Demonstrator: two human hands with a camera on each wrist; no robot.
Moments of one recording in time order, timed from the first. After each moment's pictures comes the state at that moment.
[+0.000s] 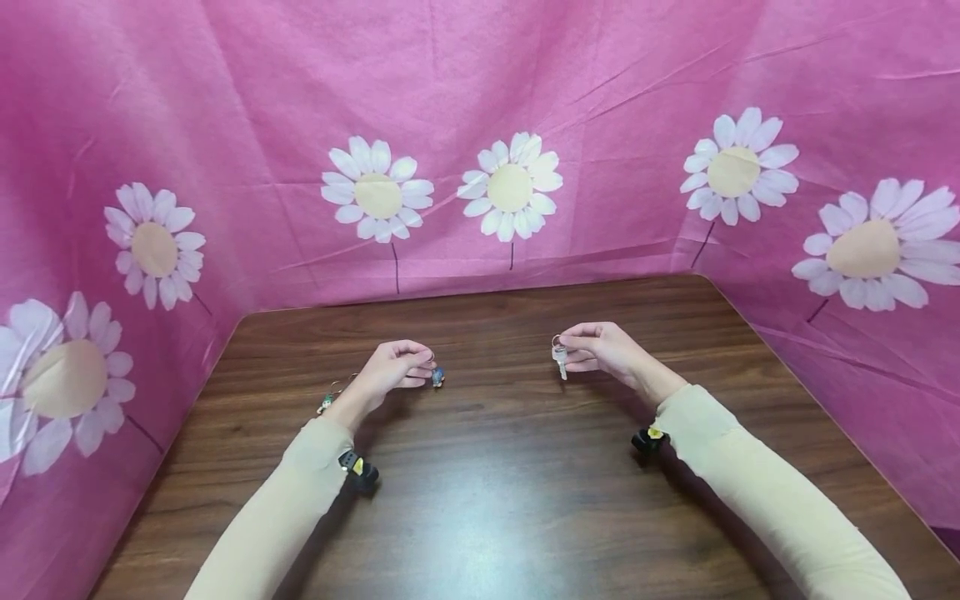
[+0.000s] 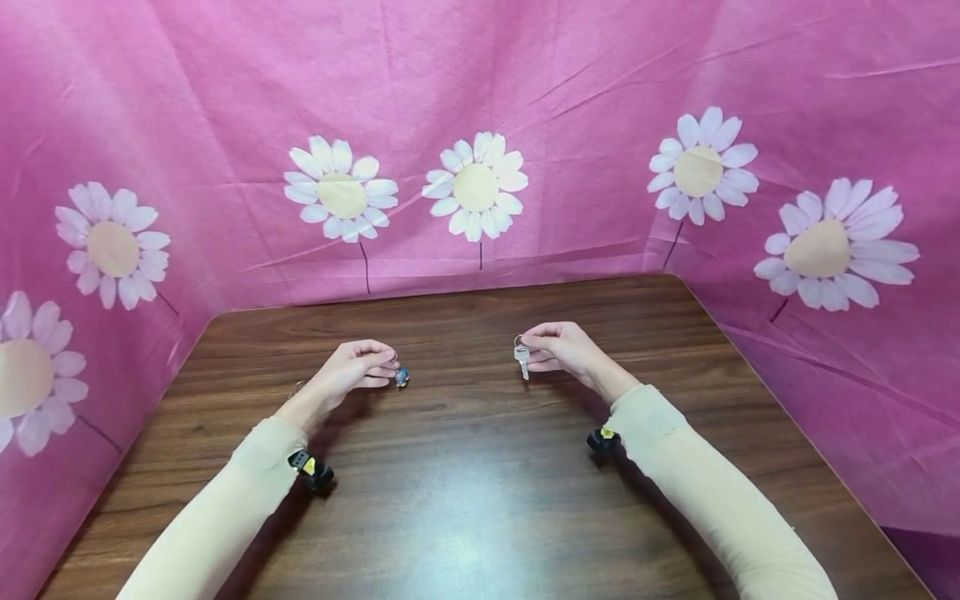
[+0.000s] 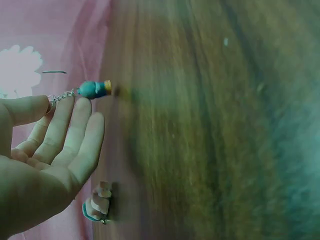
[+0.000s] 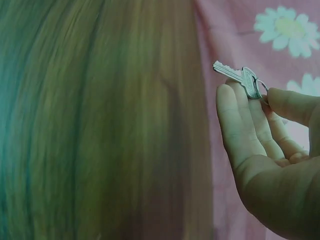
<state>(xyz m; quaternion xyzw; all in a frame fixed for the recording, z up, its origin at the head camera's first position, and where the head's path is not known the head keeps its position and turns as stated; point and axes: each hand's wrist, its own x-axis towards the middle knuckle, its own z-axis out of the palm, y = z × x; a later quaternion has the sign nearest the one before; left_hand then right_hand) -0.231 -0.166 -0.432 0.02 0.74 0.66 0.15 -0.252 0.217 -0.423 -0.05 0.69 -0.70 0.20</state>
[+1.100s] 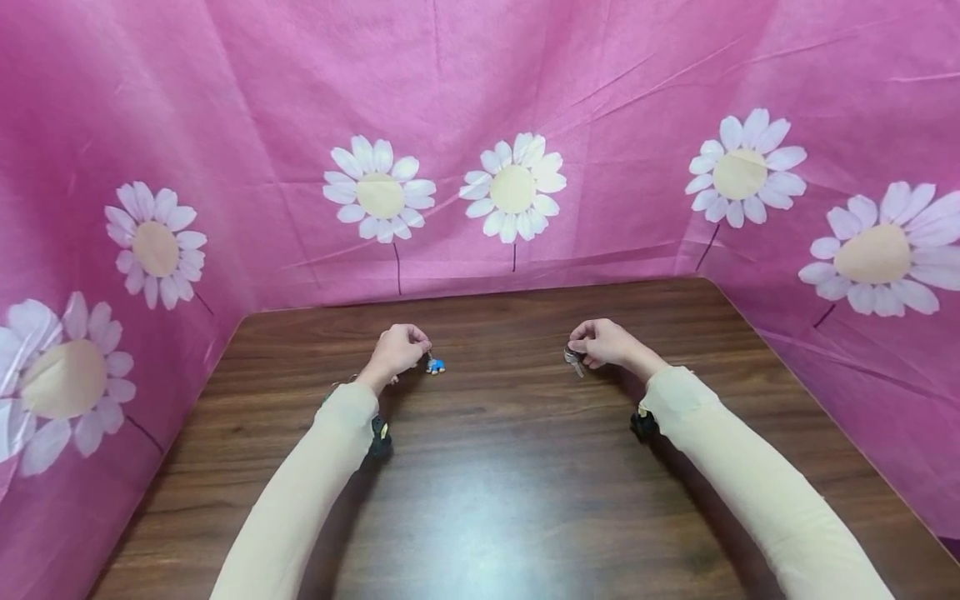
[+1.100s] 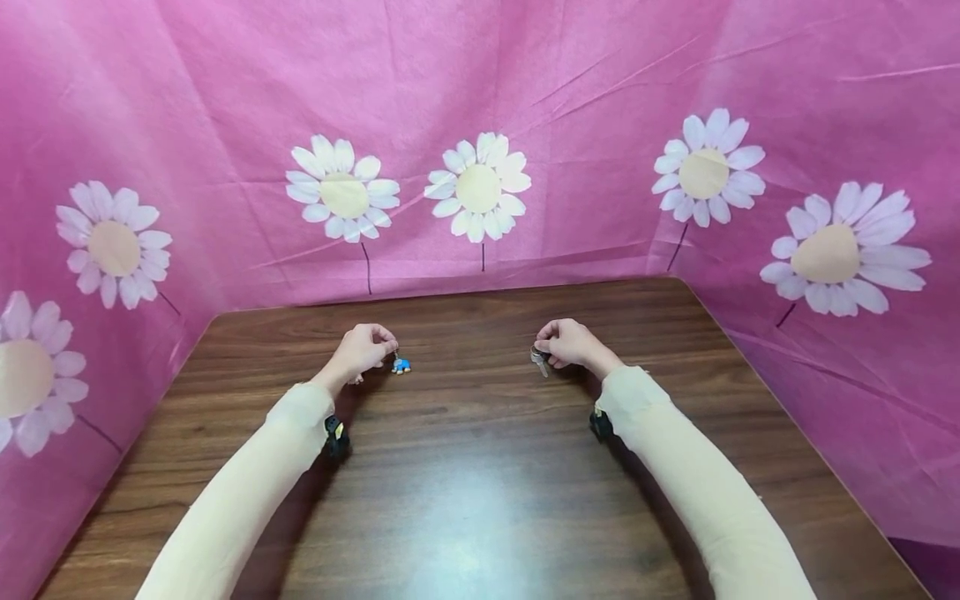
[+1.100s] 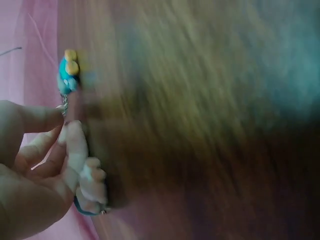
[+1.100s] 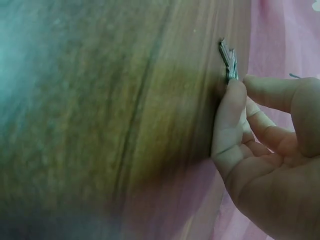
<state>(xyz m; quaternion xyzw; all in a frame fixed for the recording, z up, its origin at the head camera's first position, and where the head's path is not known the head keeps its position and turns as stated) -0.274 -0.160 -0.442 0.02 0.92 0.39 0.02 -0.293 0.232 -0.447 -0.08 0.88 -0.44 0.16</state>
